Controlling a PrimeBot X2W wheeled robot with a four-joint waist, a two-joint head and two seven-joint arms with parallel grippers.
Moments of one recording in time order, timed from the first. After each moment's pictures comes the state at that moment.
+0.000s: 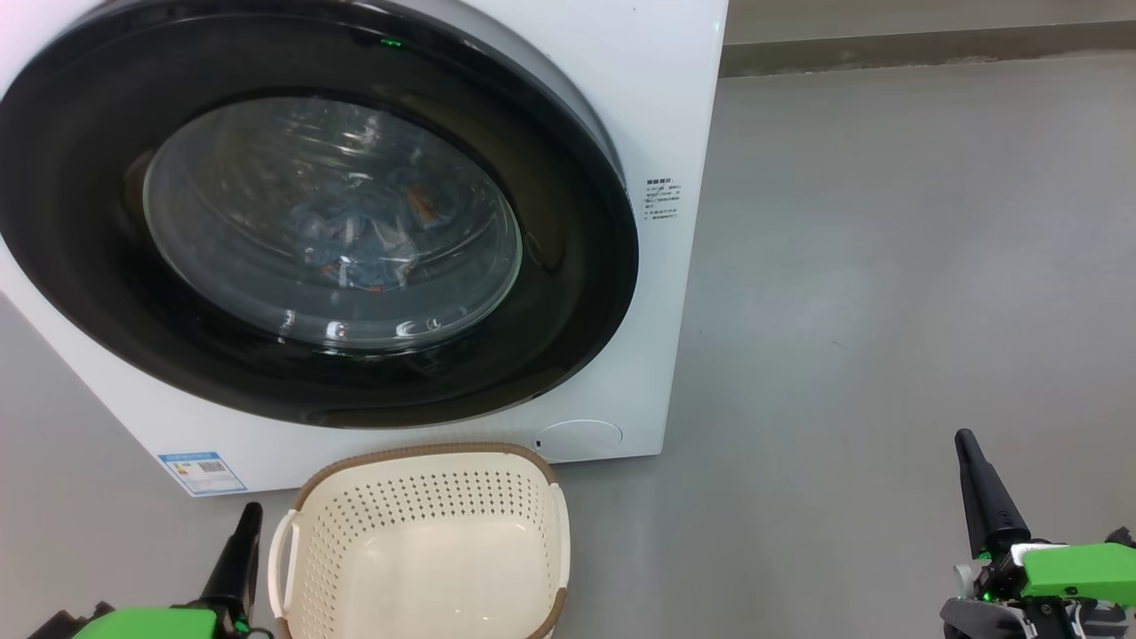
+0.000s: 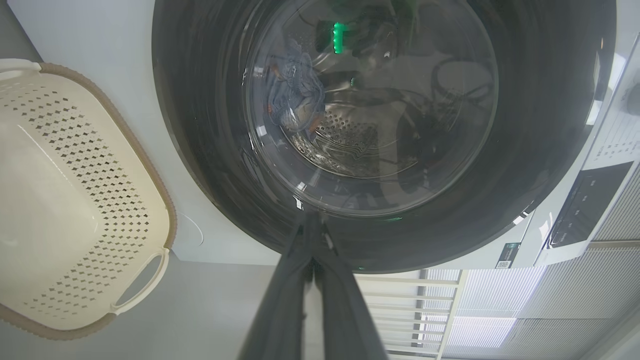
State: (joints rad) left arm -0.06 0.05 0.08 0.26 -1.55 -0.13 0.10; right arm -0.09 -0.06 -0.12 0.28 1.56 0.13 0.09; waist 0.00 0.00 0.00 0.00
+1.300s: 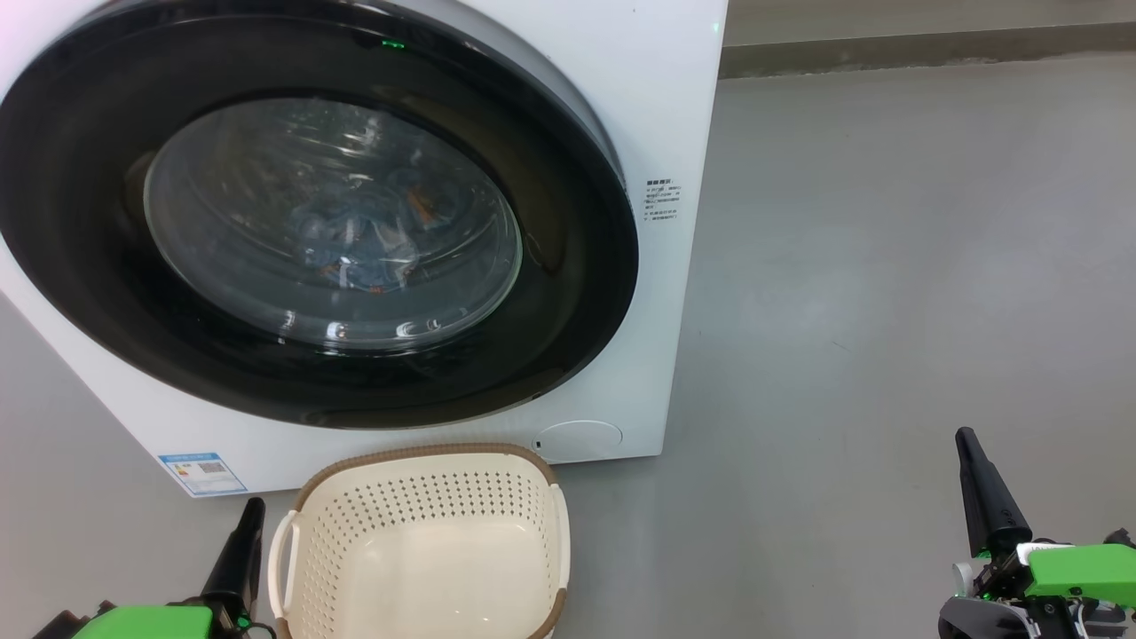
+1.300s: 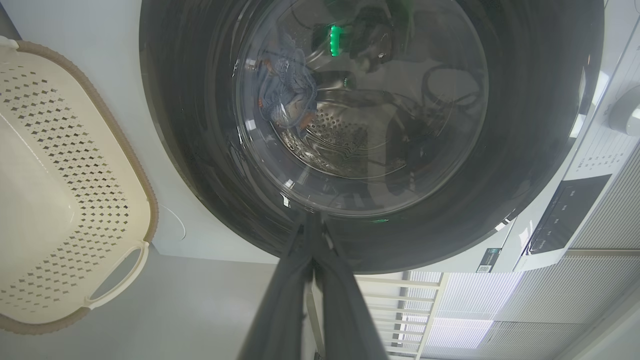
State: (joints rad) left arm -0.07 0.04 0.08 0.26 -1.60 -0.13 0.11; right arm -0.09 -0.05 -0.13 0.27 1.60 0.13 0.10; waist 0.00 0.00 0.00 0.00
